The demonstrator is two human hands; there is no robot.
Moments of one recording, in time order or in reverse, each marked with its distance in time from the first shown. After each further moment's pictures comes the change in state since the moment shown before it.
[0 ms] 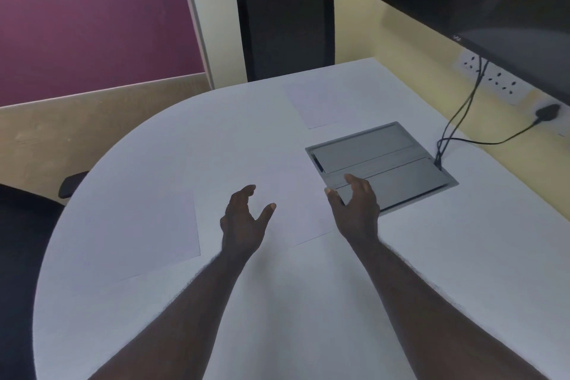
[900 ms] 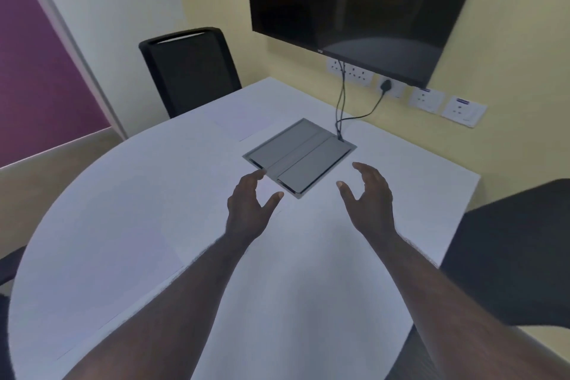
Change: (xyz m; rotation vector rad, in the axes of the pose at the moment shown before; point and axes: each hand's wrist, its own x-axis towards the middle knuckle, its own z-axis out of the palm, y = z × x) left_hand -0.087 0.068 -0.049 -0.056 -0.335 0.523; right_hand -0.169 -0.029 -0.147 -0.078 0.383 0.050
